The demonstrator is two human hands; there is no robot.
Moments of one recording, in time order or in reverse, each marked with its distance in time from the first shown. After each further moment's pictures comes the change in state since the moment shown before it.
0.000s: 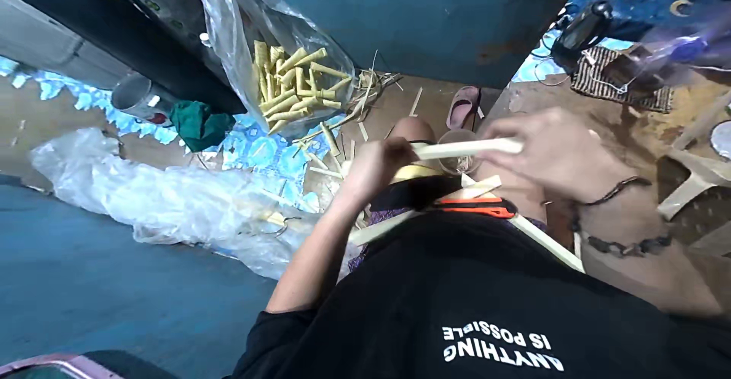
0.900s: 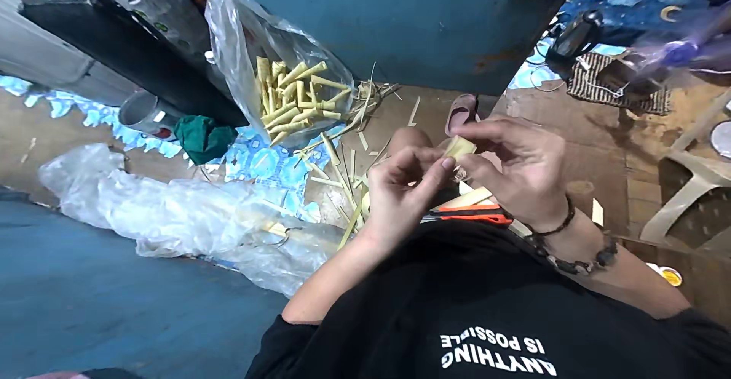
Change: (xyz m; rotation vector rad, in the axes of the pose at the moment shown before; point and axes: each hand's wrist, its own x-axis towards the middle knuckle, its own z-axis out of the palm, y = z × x) left_hand -0.020 0.071 0.027 -0.696 0.424 0.398; right_hand 0.012 -0.038 0.028 0.727 0.564 -0.357
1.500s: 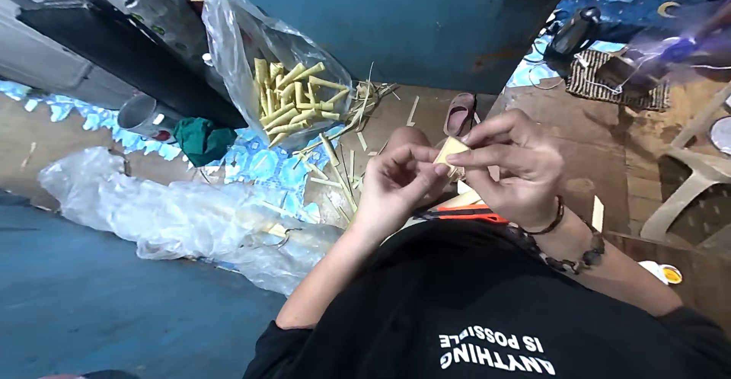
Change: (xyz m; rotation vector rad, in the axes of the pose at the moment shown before) left_hand 0.005 0.008 -0.013 -0.175 -0.140 -0.256; right_hand -0.006 0.009 0.001 -0.054 0.066 -0.182
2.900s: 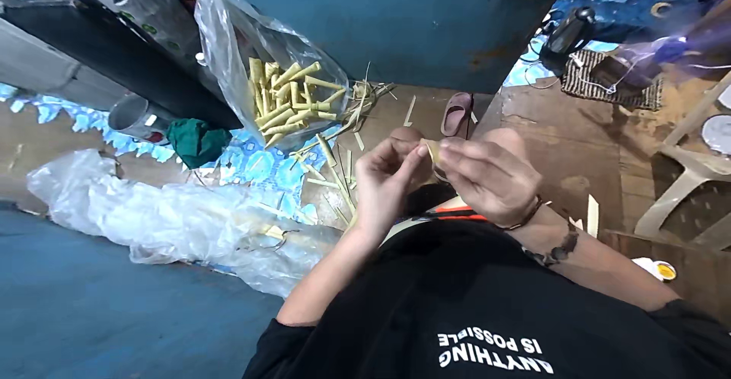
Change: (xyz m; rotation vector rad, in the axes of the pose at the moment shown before) left_hand 0.009 -0.020 -0.002 0.151 0.234 0.076; right_hand -0.019 0.019 0.014 -0.370 0.014 -0.249
